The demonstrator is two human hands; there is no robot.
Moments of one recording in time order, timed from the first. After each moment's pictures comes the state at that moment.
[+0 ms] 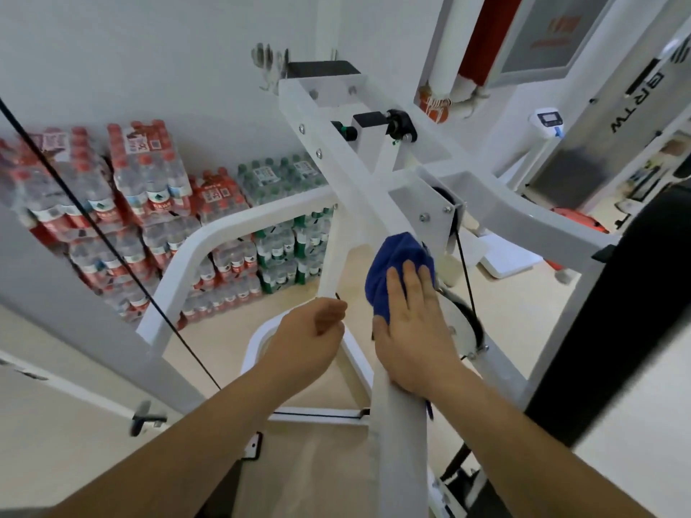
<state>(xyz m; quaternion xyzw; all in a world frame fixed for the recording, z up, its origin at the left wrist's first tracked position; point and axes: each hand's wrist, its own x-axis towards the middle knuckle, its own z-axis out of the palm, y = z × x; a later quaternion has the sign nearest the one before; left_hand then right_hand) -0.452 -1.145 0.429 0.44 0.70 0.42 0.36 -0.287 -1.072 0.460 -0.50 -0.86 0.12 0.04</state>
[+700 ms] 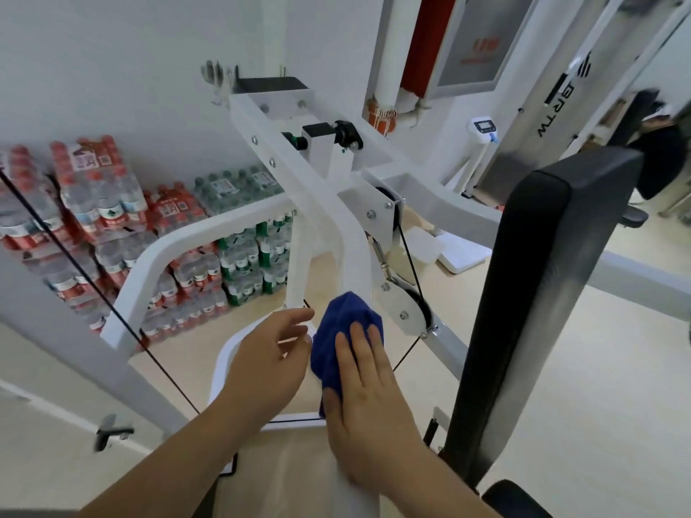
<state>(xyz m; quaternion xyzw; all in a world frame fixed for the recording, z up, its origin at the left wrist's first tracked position) -0.415 -1.201 0.462 0.45 0.68 0.48 0.33 -0.247 -1.195 0.446 -0.47 -0.87 0.10 0.13</state>
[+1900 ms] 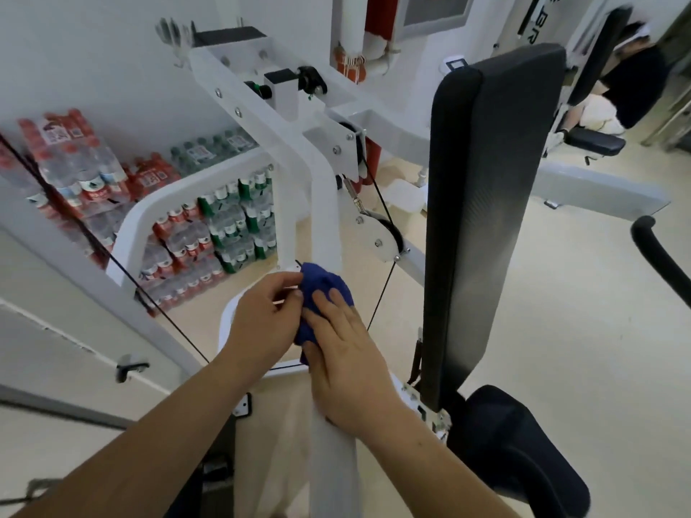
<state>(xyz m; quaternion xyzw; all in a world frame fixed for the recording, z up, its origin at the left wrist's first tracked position) -0.370 -1.263 0.457 0.48 0.68 0.45 0.33 -0.215 -1.283 0.445 -0.44 -0.84 0.20 0.23</state>
